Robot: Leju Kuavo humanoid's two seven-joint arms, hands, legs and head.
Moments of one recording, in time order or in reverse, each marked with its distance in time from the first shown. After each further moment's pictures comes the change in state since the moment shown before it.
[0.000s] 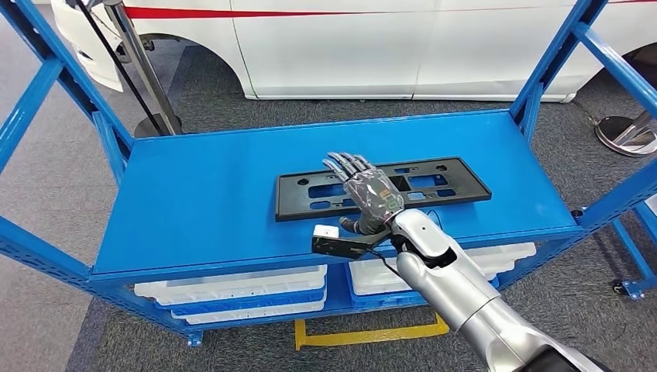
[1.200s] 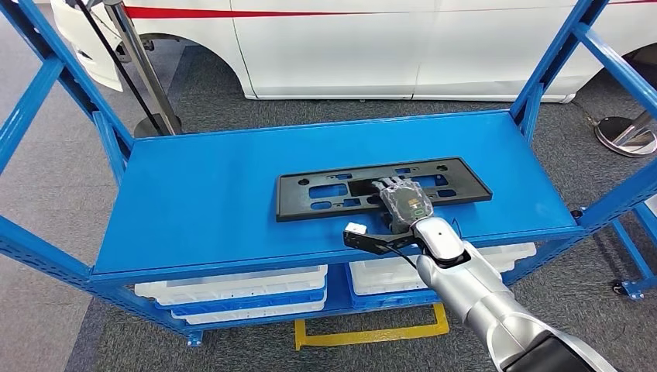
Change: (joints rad) left arm 0.002 0.008 -0.010 0.008 0.016 -0.001 -0.017; right arm -0.050 0.010 -0.033 0.357 0.160 -0.082 0.105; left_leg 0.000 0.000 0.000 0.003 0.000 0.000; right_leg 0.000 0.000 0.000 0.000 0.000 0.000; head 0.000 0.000
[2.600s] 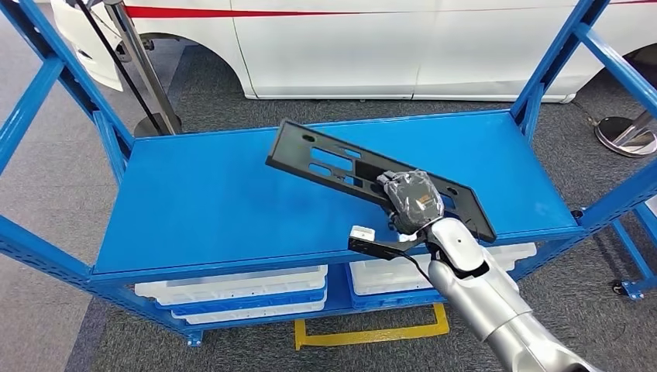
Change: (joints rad) left arm 0.003 0.003 -0.019 0.014 0.031 0.043 -0.008; right arm 0.143 -0.122 -0.097 -0.447 -0.003 -0.055 -0.104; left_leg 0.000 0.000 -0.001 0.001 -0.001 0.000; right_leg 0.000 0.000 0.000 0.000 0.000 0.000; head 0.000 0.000
